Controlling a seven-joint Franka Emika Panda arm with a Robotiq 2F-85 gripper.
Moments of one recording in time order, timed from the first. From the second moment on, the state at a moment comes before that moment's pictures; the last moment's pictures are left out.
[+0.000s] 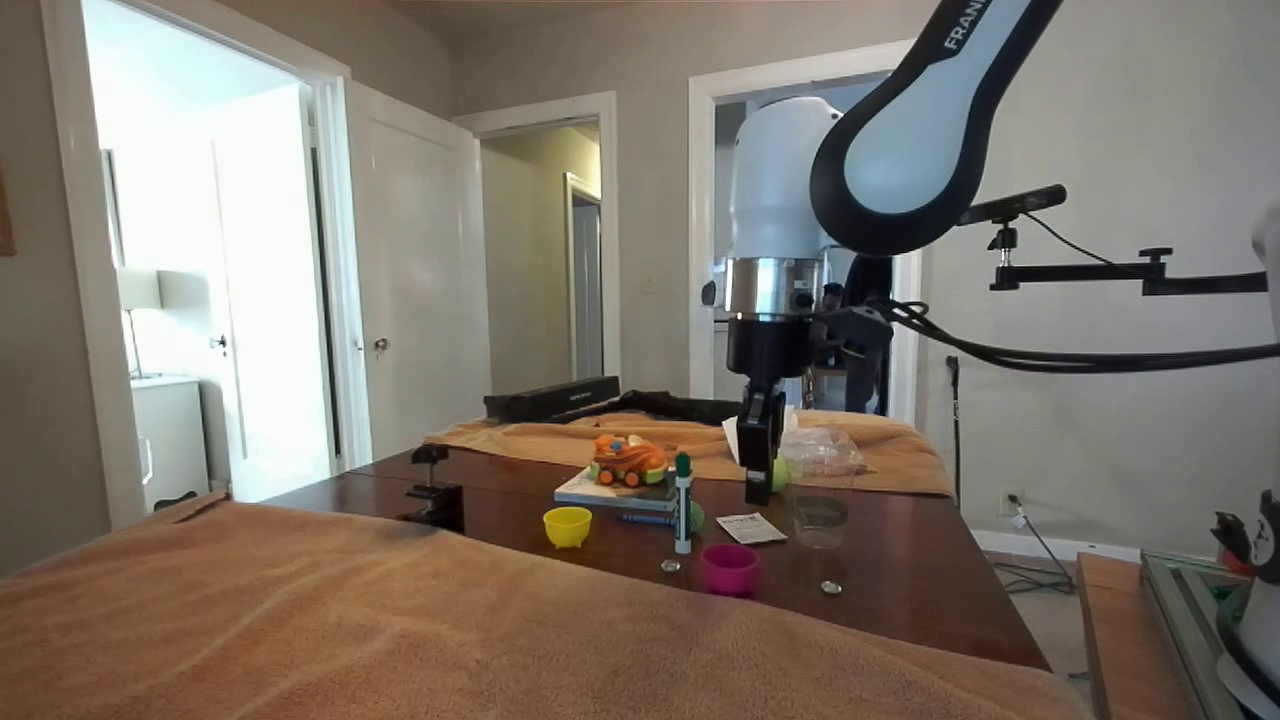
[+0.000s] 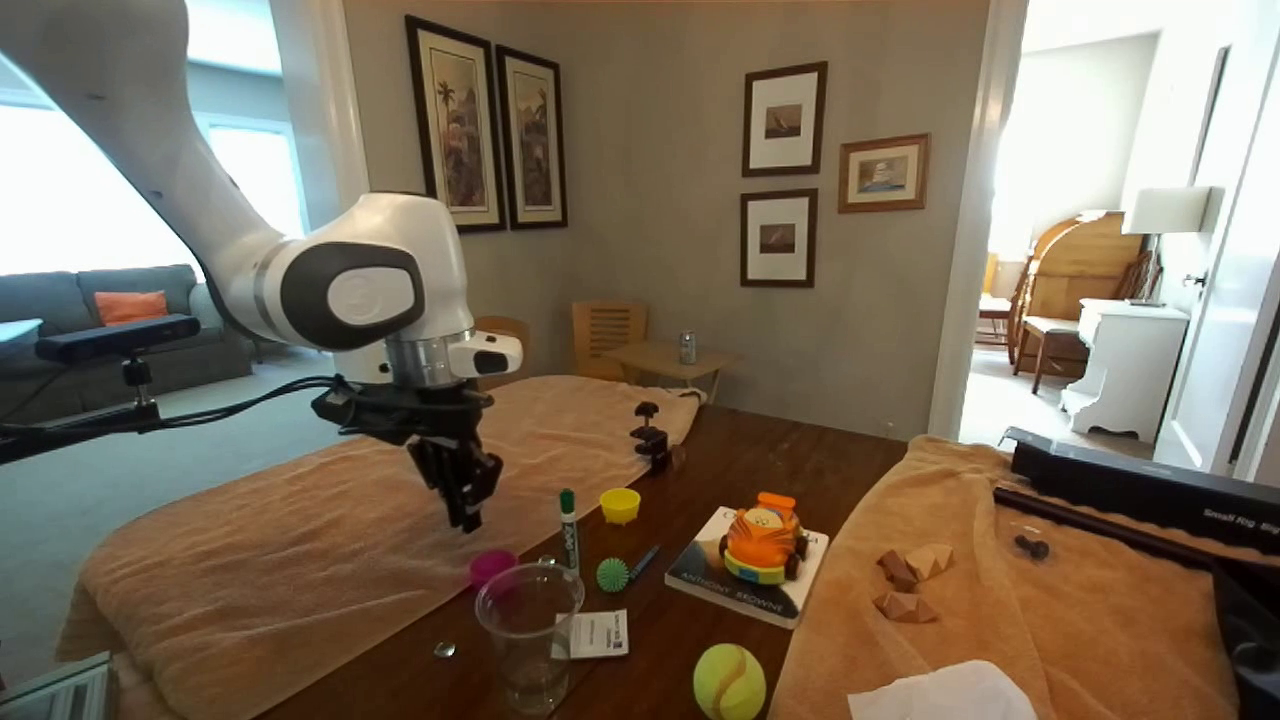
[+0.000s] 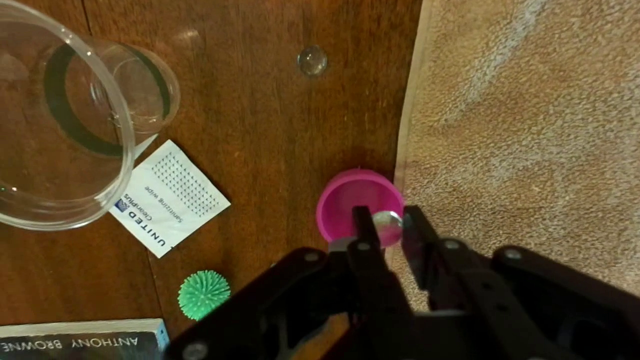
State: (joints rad) arm 0.10 -0.14 0.09 -2.74 -0.06 2.68 0.00
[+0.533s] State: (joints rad) arm 0.08 -0.08 0.05 -2.75 -0.06 2.78 -0.04
